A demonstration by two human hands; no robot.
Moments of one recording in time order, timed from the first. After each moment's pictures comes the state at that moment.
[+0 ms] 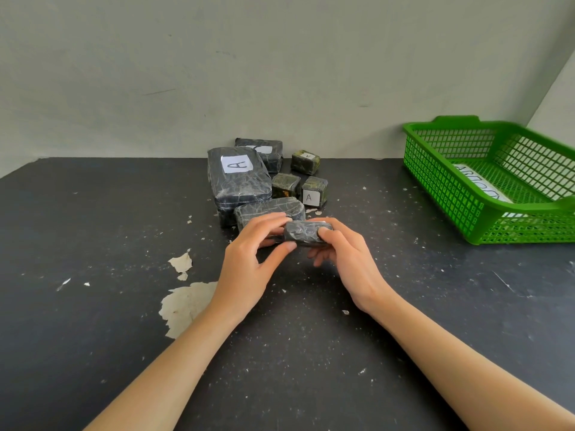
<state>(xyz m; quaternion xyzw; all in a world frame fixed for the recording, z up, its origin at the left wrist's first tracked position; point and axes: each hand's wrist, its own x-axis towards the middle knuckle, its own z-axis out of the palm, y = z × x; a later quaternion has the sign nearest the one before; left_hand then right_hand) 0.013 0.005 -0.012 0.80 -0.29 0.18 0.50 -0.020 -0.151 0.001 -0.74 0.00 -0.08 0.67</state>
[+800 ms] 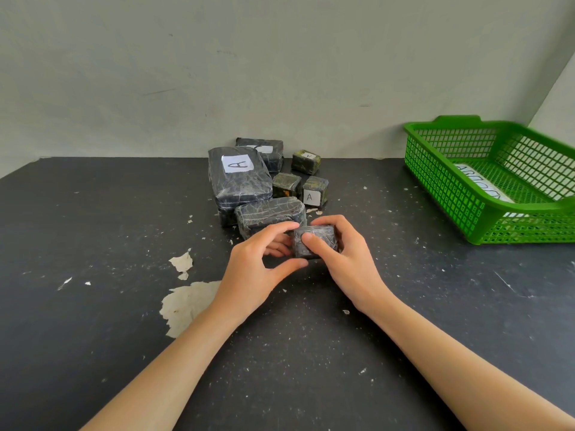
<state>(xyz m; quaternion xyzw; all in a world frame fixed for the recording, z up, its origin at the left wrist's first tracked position) 0.012 0.005 -0.013 0.81 -0.31 0.15 0.48 -0.021 -0.152 -0.006 -0.79 0.00 -0.15 0.60</state>
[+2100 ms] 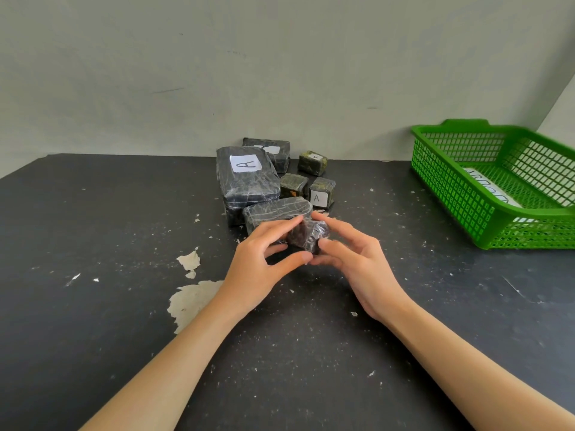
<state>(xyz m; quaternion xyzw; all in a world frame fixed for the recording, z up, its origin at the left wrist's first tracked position) 0.015 0.011 -0.012 0.77 -0.28 0.03 0.57 -0.029 -0.153 0.002 -0.66 -0.03 -0.07 0.75</state>
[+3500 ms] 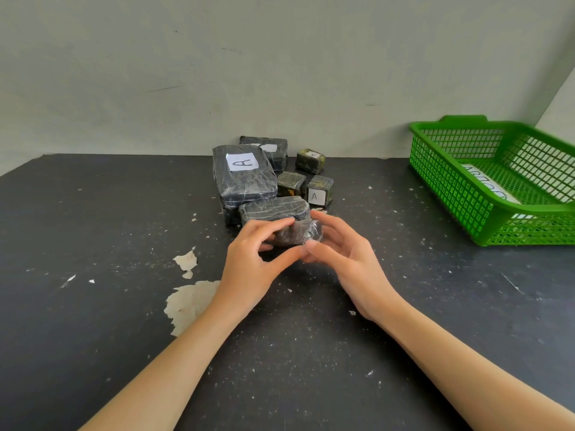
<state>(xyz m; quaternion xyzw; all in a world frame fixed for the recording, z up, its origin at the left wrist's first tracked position) 0.017 0.011 -0.017 0.80 -0.25 0.12 0.53 -0.029 -0.146 0.000 -0.69 -0.03 -0.08 0.72</state>
